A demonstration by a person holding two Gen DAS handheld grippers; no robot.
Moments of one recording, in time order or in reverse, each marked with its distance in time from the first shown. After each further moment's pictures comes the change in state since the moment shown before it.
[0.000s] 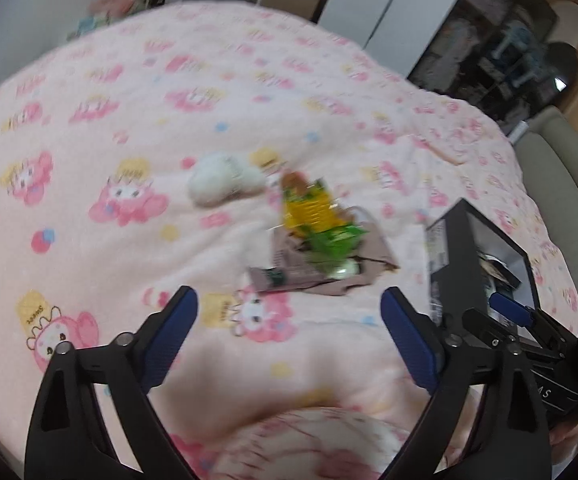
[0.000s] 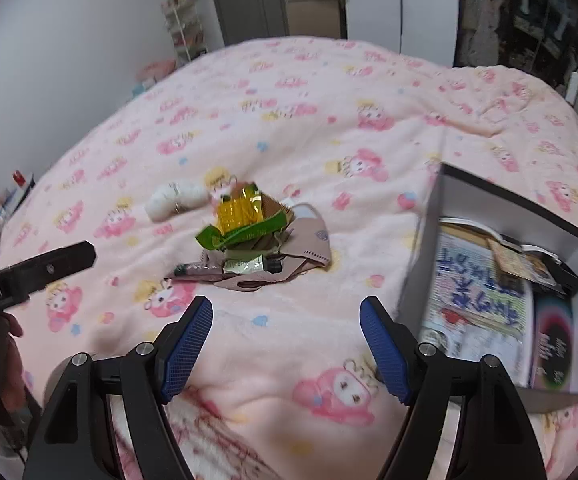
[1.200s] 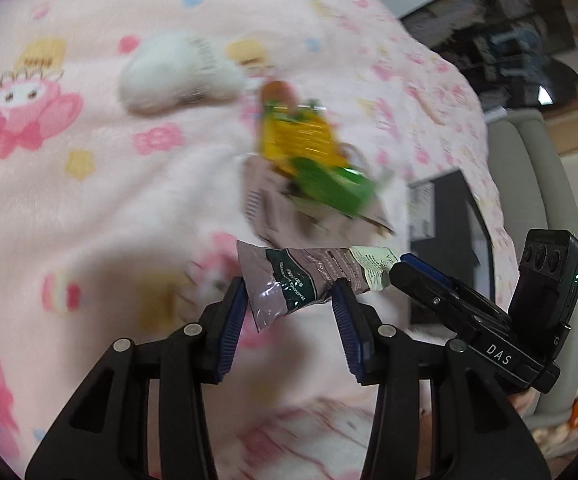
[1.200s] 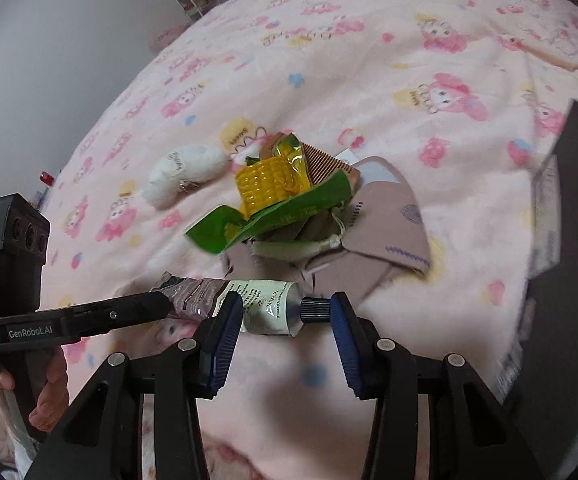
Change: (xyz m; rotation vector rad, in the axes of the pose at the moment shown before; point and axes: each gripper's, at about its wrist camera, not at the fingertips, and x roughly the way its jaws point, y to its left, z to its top) left arm 0.083 0.021 0.011 -0.095 0.305 -0.276; right arm 0.080 -0.003 0.016 0.113 0.149 0.217
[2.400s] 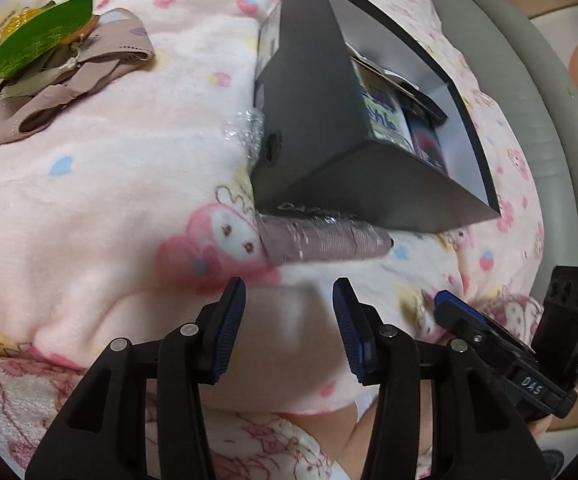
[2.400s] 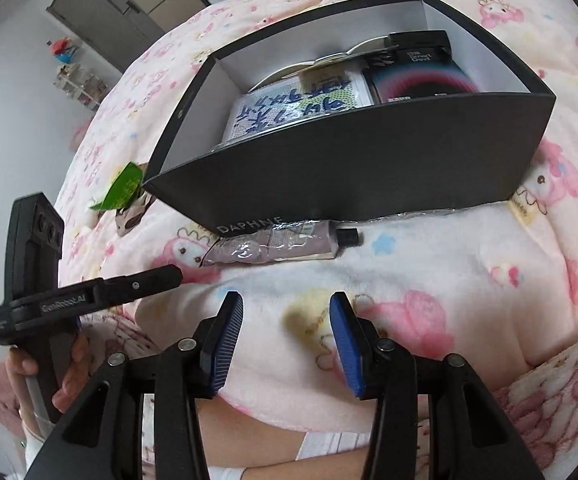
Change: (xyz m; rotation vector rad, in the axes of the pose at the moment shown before) left arm 0.110 -0.179 -0.113 0.259 0.217 0.022; right arm -0.155 -0.171 -0.177 0.431 -0.113 -0.102
